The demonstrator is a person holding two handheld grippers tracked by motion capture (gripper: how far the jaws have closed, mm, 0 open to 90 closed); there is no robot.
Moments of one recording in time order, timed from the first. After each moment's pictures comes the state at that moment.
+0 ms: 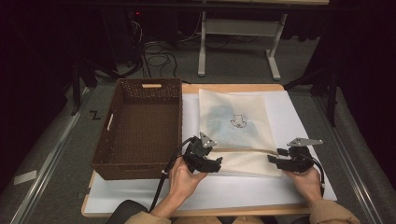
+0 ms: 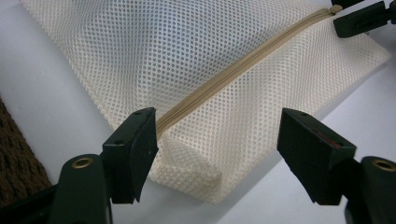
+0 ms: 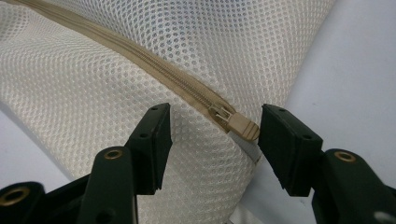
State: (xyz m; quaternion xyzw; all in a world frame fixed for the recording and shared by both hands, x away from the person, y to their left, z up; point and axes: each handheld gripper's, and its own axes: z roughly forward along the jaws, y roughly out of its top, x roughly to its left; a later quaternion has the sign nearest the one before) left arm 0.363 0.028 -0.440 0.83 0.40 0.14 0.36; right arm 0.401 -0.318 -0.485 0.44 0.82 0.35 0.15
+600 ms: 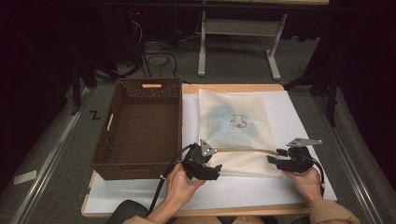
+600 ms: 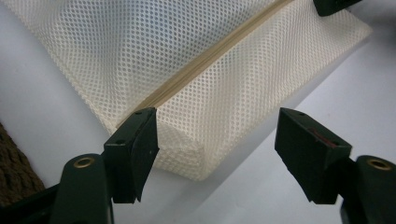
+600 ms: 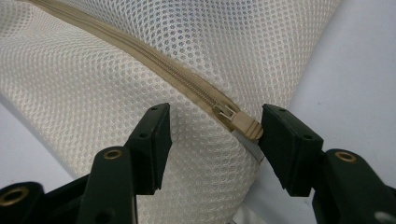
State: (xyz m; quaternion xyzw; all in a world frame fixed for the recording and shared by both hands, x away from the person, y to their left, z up) left arm 0.347 0.028 -0.450 0.84 0.38 0.14 0.36; right arm 0.401 -0.318 -0.486 0.43 0.82 0.35 0.14
